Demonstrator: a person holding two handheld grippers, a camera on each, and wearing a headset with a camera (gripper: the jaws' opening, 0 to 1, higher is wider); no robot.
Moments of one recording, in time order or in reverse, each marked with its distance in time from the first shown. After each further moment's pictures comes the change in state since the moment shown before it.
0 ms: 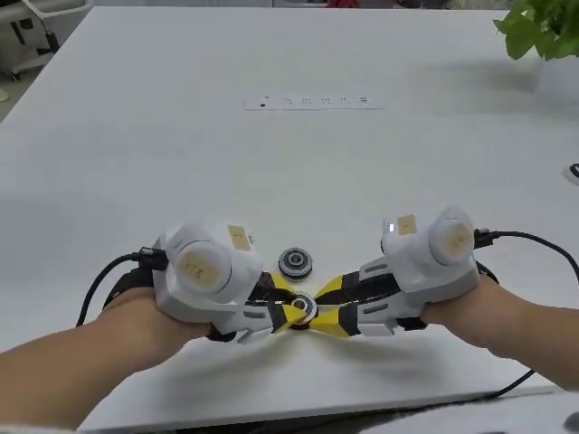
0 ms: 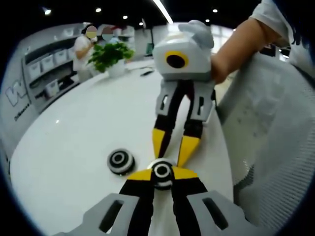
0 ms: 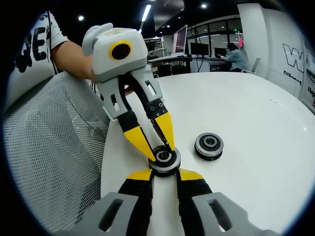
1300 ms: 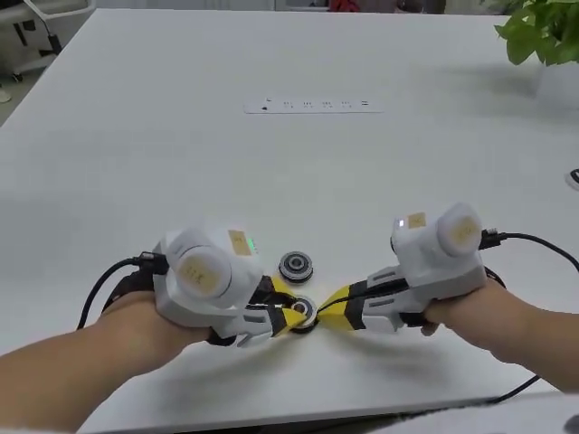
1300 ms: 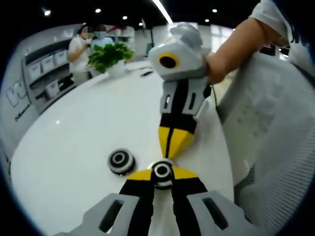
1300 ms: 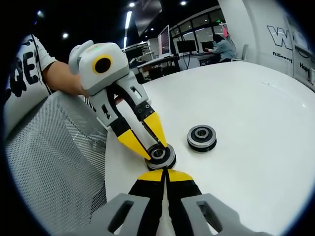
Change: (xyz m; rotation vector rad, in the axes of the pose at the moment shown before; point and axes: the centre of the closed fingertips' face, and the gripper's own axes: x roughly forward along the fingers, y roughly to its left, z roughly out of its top) left arm -0.004 -0.005 0.003 0.006 -0.002 0.005; right arm -0.006 -0.006 -0.001 0.177 -0.024 0.001
